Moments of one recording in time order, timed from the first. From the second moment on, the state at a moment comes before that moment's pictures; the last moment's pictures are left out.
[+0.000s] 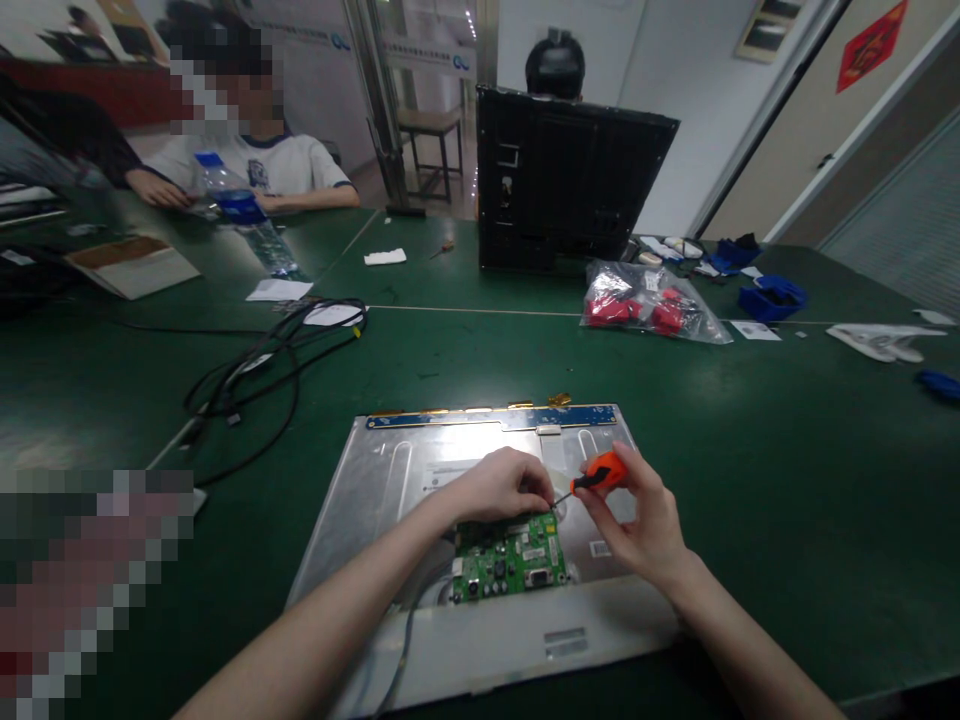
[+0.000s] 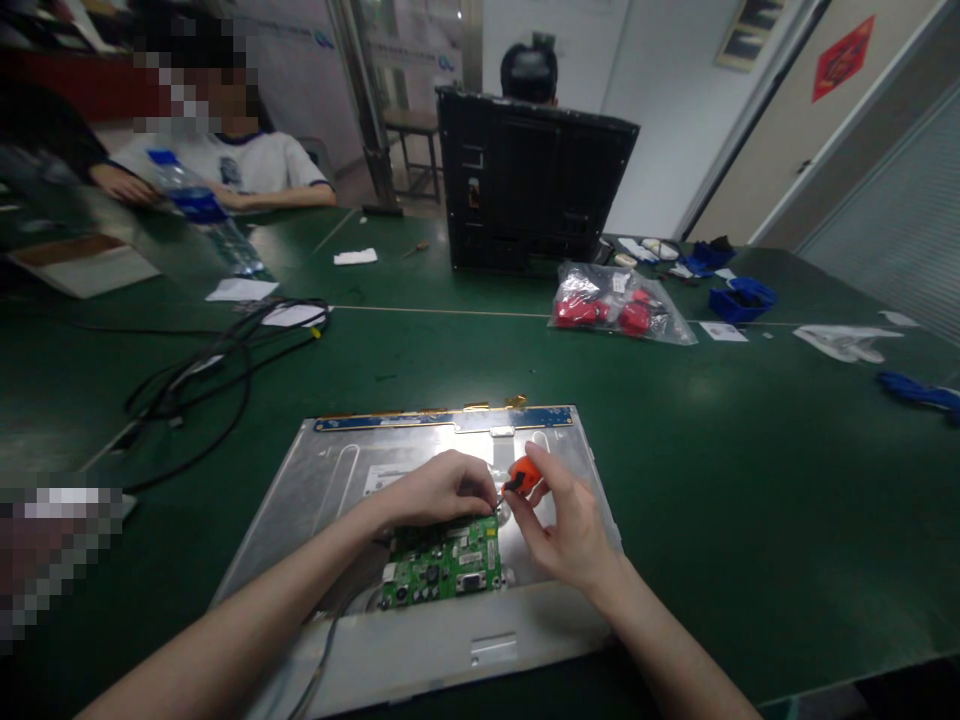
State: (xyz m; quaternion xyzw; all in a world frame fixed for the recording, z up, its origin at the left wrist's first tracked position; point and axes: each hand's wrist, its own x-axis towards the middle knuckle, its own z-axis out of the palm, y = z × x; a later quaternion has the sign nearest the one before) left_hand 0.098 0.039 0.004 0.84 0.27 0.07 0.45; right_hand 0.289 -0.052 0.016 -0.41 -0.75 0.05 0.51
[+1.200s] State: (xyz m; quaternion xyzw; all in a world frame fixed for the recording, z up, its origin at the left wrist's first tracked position) left_hand 0.098 0.039 0.006 0.85 0.27 0.08 0.44; right_hand 0.290 -0.053 0.013 -0.40 -0.77 0.06 0.49
